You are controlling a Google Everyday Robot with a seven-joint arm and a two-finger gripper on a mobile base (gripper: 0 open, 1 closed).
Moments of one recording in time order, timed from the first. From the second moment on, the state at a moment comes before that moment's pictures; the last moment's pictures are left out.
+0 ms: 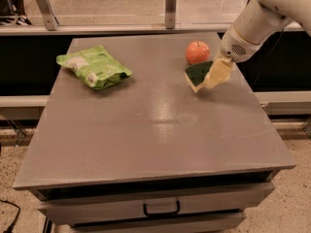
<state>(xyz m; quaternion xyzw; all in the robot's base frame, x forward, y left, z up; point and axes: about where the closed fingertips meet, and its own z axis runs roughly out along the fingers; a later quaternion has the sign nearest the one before) 0.627 -0.180 0.876 -0.53 0.82 0.04 0.21</state>
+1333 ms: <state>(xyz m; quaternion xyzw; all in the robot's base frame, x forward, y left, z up) 0.659 -0.194 0.855 -0.52 0.83 0.03 0.20</state>
